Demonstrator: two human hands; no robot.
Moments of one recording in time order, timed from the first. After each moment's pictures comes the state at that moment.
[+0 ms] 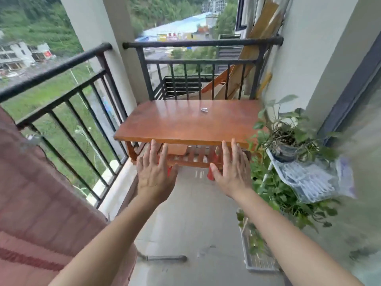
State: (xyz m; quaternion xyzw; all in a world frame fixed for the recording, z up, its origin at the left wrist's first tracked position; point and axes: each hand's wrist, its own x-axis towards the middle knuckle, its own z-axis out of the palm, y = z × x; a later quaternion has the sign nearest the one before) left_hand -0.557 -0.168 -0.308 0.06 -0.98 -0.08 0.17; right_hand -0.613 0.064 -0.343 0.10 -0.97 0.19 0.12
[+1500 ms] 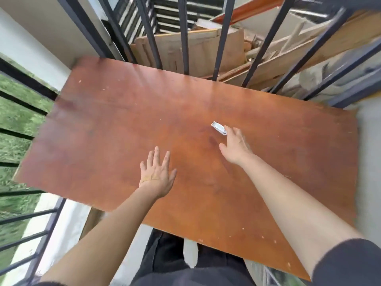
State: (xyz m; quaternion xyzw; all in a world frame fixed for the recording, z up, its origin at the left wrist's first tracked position) left_hand -1.370 -0.270 -0.558 0.13 -0.94 -0.05 -0.32; right_hand -1.507 -0.047 -0.547 0.04 -0.95 0.16 -0.28
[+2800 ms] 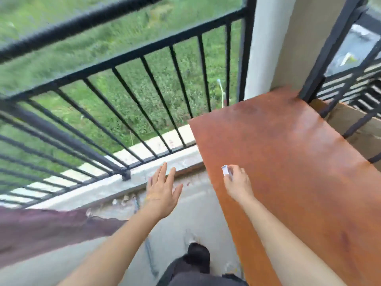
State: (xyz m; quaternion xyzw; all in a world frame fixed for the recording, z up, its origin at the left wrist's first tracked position) left_hand -1.085 -0.360 -0.447 0.56 -0.81 -0.15 -0.10; right_hand -1.322 -0.312 -0.523 0.40 -0.81 0.26 -0.34
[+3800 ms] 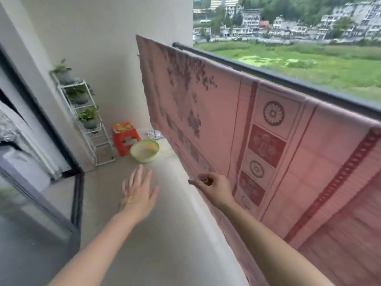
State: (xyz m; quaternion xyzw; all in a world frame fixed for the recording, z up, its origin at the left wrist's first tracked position) left_hand -0.249 -0.061 -0.332 0.97 -0.21 0.02 0.10; right_hand -0.347 -0.289 -0.324 0.84 -0.22 0.15 -0.48
